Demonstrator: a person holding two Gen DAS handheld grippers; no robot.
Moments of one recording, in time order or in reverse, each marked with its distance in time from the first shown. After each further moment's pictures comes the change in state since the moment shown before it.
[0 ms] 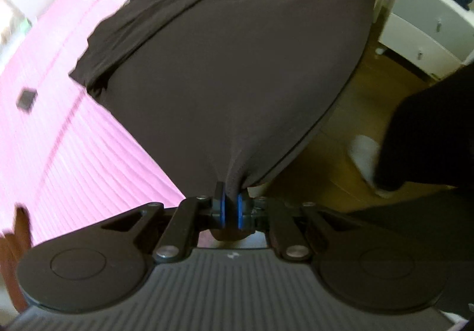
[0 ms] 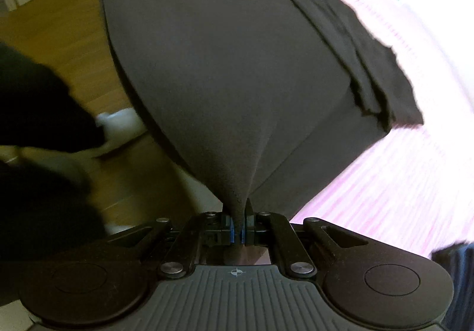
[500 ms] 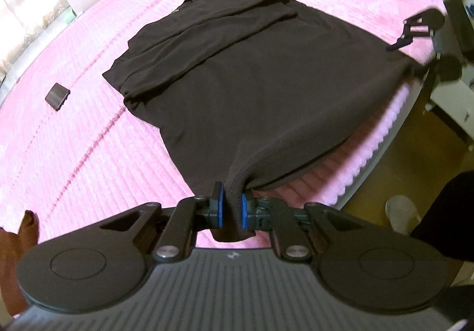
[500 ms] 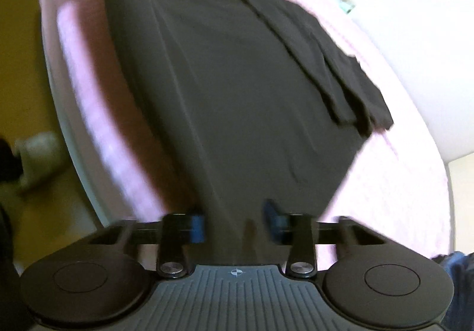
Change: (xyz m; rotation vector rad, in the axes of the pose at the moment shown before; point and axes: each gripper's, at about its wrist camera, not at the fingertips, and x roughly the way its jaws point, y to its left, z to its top) left arm 0.053 0.076 0.060 -0.141 -0.128 0.145; right arm 0.122 -0.036 0.026 0.030 -0.095 -0.327
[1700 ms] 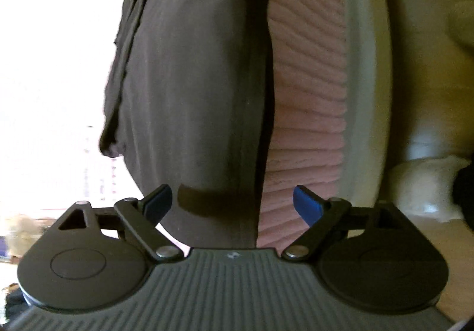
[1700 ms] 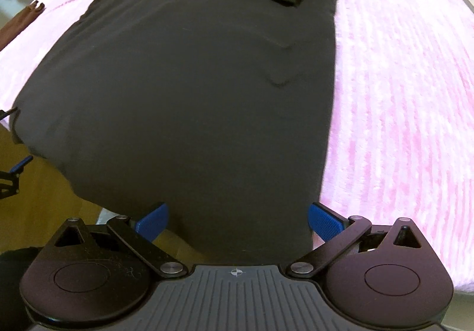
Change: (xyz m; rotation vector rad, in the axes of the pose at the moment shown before) left arm 0.137 -0.173 -0.147 0.707 -0.011 0.484; right arm 0.012 -0.049 0.000 0.729 0.198 0.263
